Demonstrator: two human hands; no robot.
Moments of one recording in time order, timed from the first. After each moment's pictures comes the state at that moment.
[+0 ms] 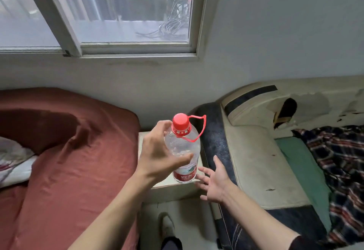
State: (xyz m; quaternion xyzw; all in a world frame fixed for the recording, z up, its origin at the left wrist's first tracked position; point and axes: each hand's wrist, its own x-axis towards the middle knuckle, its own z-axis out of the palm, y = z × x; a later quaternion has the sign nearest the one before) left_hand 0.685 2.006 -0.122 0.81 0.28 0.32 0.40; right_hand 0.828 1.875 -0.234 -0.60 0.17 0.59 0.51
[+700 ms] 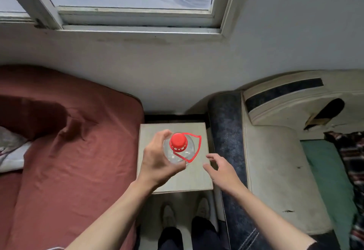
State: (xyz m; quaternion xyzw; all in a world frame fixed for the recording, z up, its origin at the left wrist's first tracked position) left_hand 0.775 2.120 -0.251 0.80 0.37 0.25 0.40; right_hand 0.944 1.973 -0.302 -0.84 -0.28 0.41 0.23
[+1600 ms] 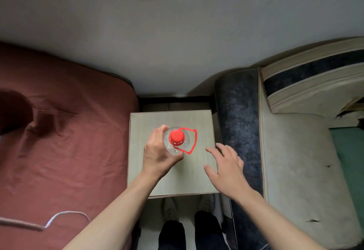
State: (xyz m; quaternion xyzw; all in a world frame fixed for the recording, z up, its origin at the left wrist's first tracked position) left_hand 0.829 2.162 -0.425 0.80 0.44 0.19 0.36; right_hand 0.981 2.008 -0.397 -0.85 -0.40 0.32 0.08
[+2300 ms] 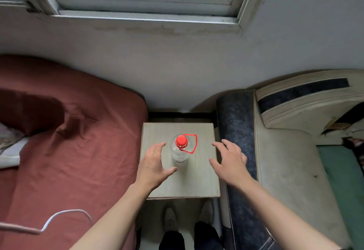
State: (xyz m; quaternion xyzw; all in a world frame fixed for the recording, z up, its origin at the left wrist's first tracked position) left_hand 0.755 2.155 -0.382 0.82 0.47 0.04 0.33; right_hand 0.965 2.026 -0.315 -0.88 -0.39 0.27 0.07
